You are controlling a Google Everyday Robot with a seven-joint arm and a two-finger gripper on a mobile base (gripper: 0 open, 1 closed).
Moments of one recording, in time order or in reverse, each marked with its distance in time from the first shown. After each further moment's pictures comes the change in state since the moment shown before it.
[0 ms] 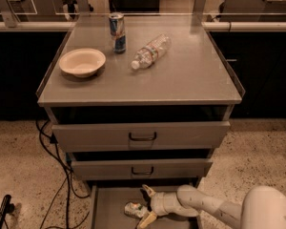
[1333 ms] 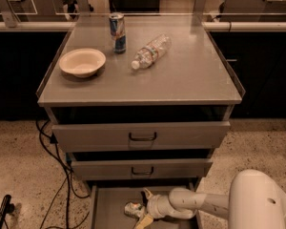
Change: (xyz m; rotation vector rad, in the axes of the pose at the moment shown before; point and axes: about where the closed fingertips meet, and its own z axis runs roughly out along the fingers) arm 0.014 0.010 0.016 0.040 0.162 0.089
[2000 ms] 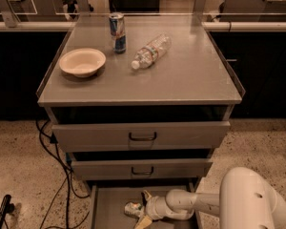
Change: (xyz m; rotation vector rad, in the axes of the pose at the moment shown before) arm 0.017 -0.001 0.019 0.002 0.044 0.009
